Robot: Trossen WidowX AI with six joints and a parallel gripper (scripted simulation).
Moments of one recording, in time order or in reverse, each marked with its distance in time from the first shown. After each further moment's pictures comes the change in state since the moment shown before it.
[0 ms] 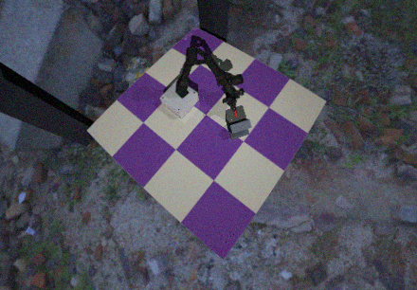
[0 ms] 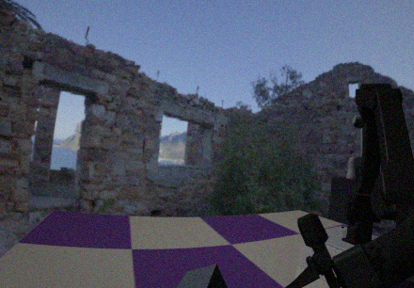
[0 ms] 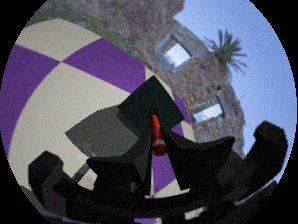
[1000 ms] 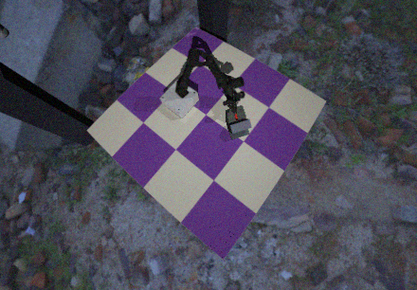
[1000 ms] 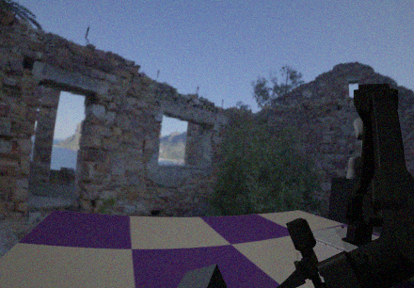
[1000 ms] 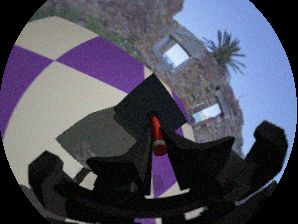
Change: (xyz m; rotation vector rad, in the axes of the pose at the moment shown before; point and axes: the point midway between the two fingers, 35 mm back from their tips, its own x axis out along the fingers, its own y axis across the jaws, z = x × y) arm 0.018 -0.002 -0.001 -0.002 0.001 -0.015
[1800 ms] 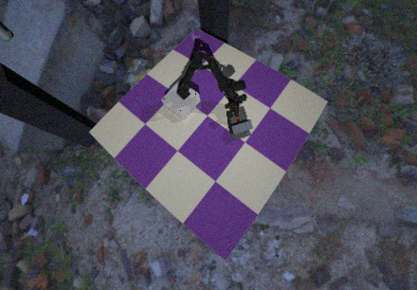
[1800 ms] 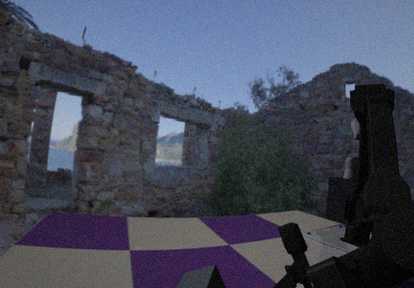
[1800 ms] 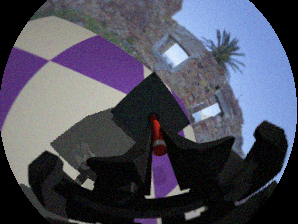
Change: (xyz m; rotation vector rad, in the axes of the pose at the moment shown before) arm 0.012 0.001 0.000 0.008 0.000 -0.006
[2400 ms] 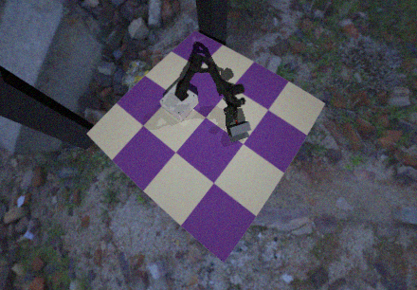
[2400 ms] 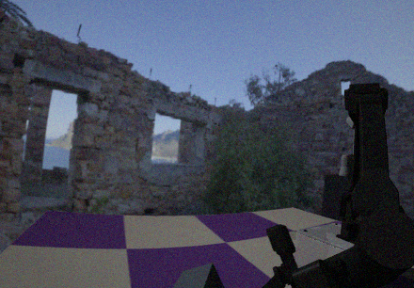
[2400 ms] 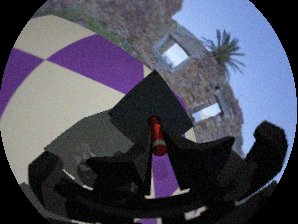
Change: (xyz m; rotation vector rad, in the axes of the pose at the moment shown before) arm 0.012 0.000 0.000 0.000 0.000 -0.001
